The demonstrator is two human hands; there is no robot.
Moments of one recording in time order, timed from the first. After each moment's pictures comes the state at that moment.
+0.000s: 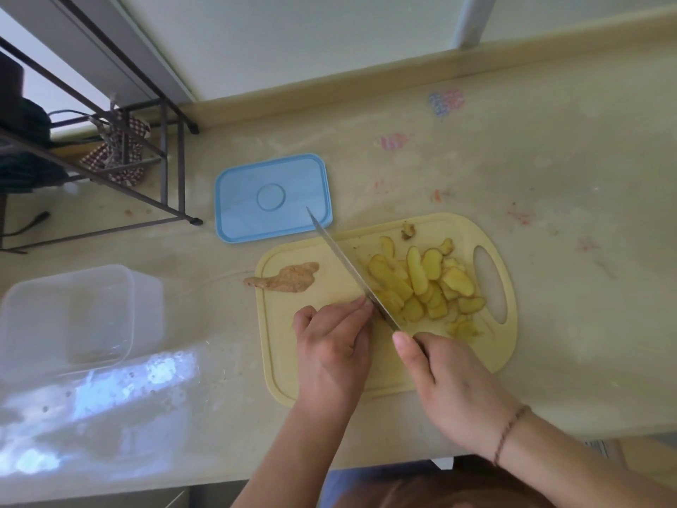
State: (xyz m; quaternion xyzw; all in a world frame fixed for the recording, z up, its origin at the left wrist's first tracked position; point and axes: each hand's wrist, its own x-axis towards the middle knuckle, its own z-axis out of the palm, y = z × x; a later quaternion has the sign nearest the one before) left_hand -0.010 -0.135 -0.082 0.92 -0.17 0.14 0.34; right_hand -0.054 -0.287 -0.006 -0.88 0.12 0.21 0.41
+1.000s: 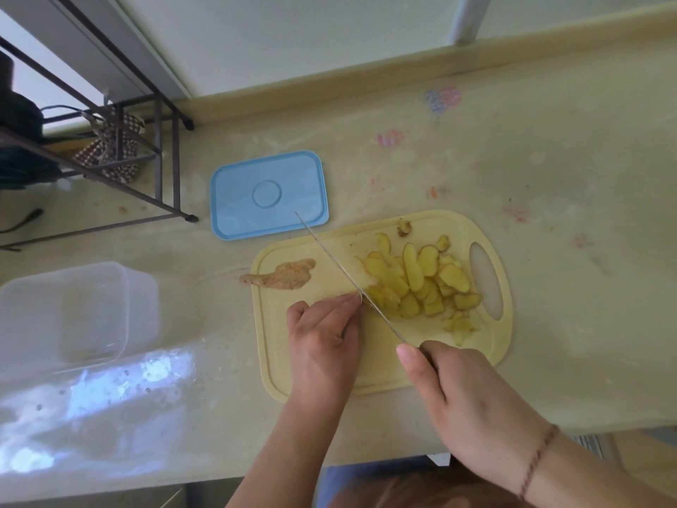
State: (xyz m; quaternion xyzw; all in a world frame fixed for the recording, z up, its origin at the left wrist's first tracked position) left_hand -0.007 -0.135 -0.080 0.92 -0.14 0.14 0.35; right_hand -0.064 -0.290 0.025 -0.89 0.11 0.22 0.38
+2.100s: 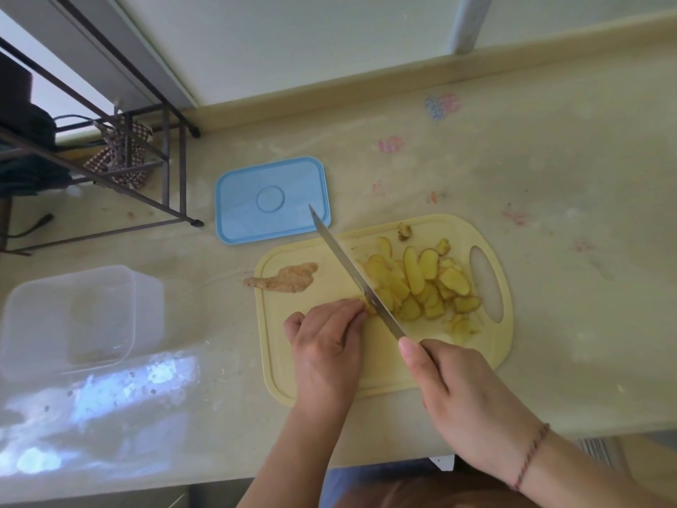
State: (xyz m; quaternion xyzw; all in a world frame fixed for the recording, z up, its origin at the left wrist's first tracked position) left_hand -0.014 -0.136 -0.079 0.92 -0.10 0.13 0.37; right_hand -0.063 -0.289 0.013 -0.87 0.14 0.20 0.44
